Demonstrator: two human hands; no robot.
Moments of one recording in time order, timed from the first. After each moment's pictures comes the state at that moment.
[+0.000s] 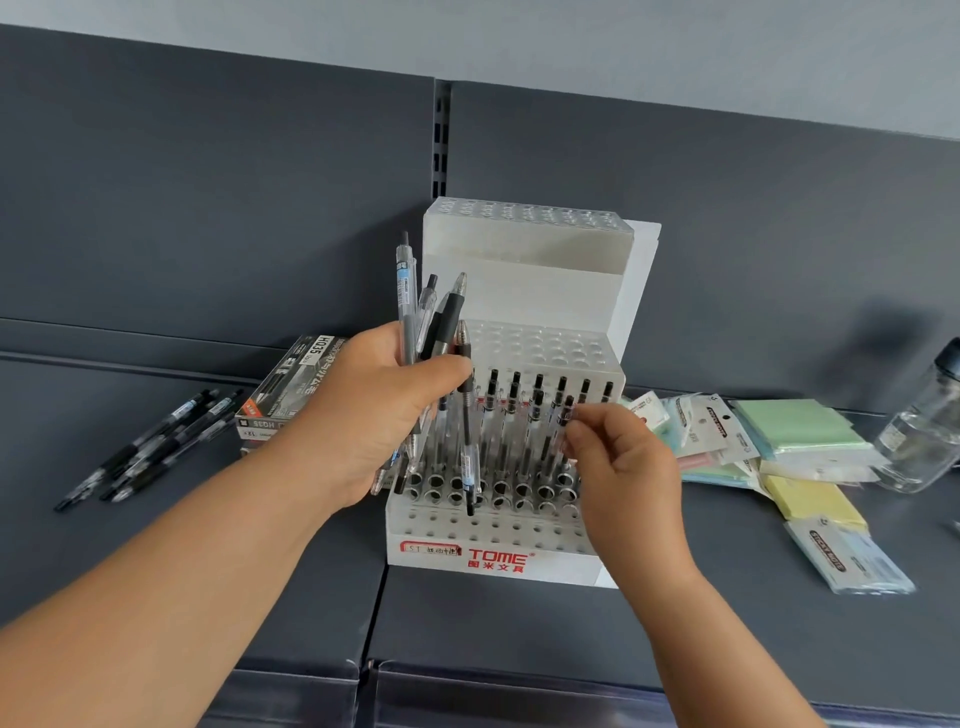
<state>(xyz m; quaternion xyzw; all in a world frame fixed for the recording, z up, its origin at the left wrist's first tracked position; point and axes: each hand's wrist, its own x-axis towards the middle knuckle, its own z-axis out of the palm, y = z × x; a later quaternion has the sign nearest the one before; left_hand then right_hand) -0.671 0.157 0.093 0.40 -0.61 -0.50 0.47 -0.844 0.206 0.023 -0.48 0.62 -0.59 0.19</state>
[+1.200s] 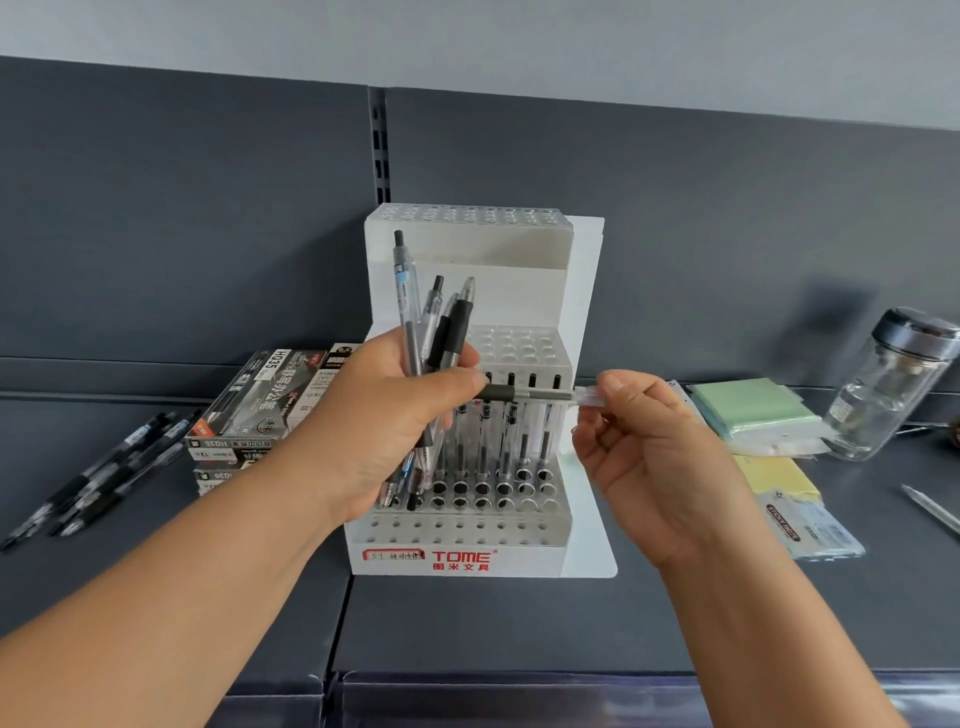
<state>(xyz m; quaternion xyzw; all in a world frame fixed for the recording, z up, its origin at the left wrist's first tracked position) -0.701 0.168 0.094 0.35 -0.64 -0.53 0.44 -0.872 0.232 0.070 -0.24 0.37 -0.75 0.50</state>
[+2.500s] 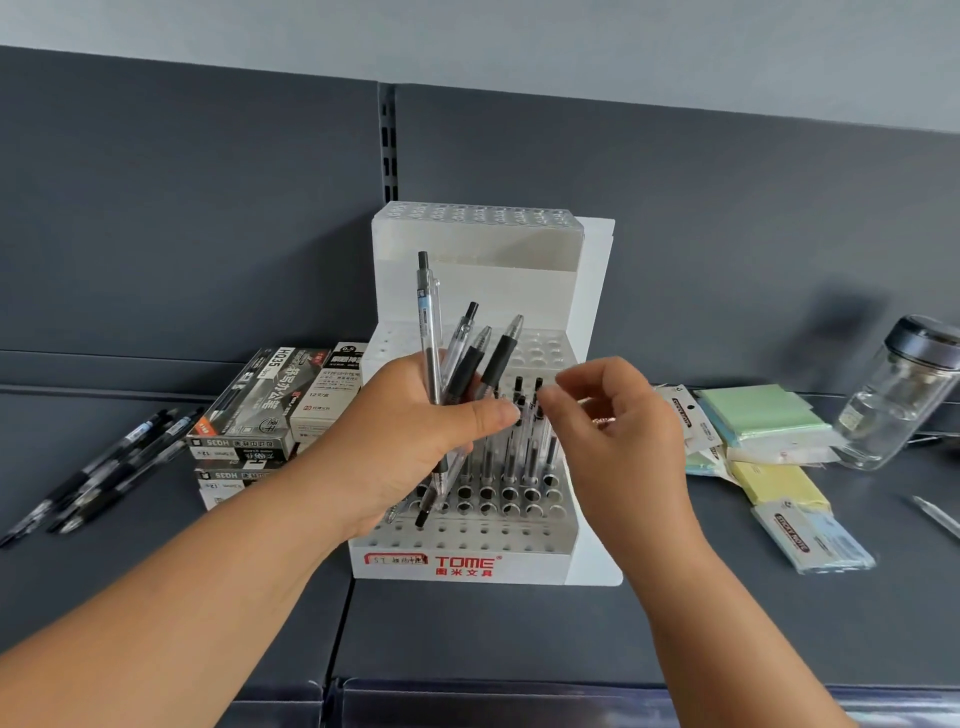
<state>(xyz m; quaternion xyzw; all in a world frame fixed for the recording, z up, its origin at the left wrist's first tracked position) -0.704 0.166 0.086 0.33 -0.69 -0.51 0.39 -0.853 0.218 0.062 -0.51 0.62 -0.59 0.11</state>
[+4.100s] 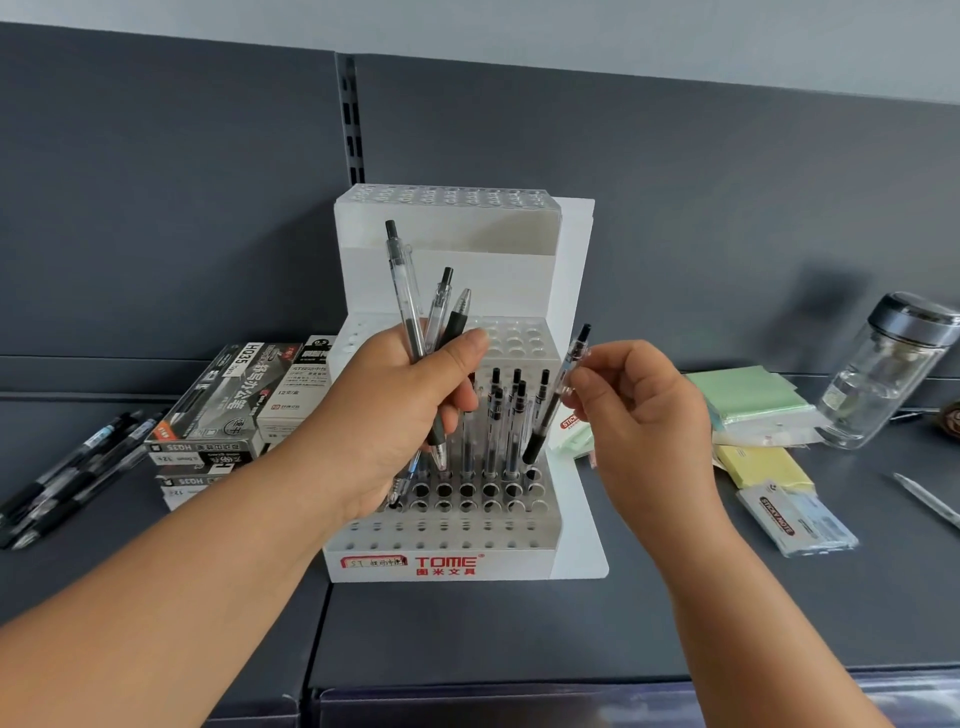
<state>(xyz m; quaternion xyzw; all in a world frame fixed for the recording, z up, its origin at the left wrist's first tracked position) -0.722 0.156 0.088 0.38 -0.63 -0.53 0.42 -0.883 0.215 0.056 -0.51 0.56 -0.64 0.13</state>
